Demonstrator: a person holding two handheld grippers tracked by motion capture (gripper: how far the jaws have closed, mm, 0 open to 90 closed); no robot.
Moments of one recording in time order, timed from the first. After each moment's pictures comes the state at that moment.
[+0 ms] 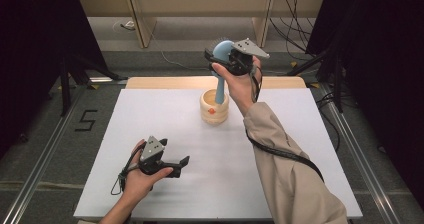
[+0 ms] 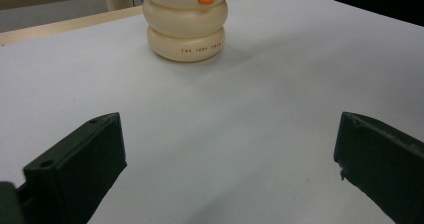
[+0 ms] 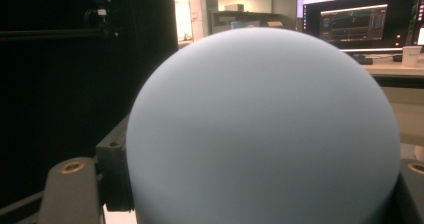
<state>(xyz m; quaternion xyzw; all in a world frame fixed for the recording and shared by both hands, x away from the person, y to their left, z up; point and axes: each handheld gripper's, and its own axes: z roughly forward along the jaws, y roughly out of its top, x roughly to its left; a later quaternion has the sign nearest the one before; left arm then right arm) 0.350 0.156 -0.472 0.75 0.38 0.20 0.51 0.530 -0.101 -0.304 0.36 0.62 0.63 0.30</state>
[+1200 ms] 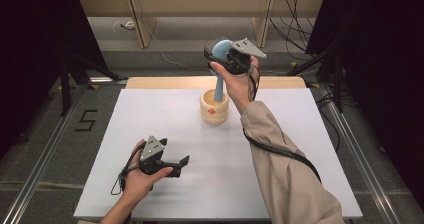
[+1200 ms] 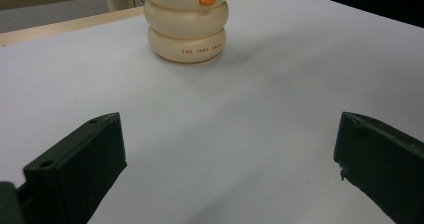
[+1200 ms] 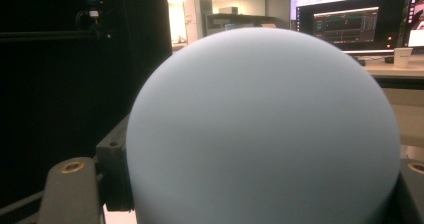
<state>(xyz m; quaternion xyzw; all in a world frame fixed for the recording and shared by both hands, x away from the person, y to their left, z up) 0.350 0.156 -0.471 0.75 0.38 0.20 0.51 0.539 -0.097 -0.309 0.36 0.61 0.63 0.31</state>
